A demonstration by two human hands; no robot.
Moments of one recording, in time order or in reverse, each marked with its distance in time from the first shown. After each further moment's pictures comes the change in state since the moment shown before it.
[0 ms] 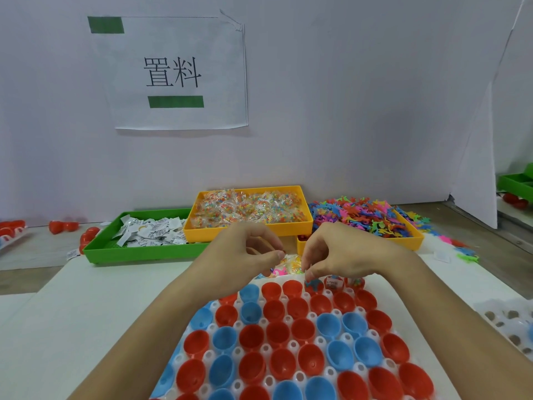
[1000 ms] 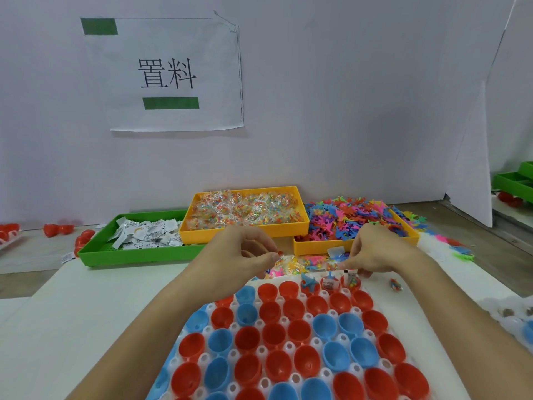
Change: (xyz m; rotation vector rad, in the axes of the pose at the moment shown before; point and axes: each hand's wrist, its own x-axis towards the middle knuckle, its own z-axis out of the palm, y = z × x) left_hand 0.001 -0.002 0.001 0.021 -0.009 -0.015; right_hand -0.002 0.060 -0.004 -0.062 0.141 0.516
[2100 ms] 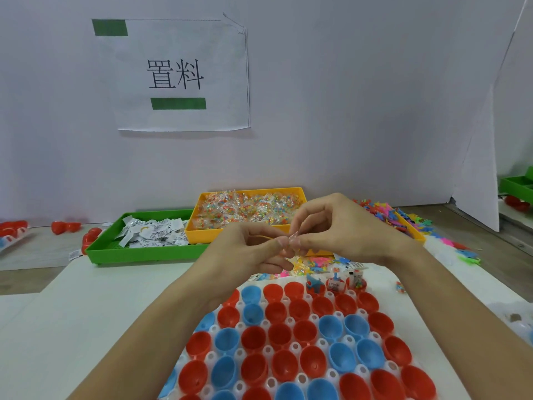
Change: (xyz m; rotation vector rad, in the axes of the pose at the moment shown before) left_hand -0.002 0.008 0.005 -0.525 -0.005 -0.104; right_hand -0.052 -0.069 -0.025 0.535 -0.024 -0.701
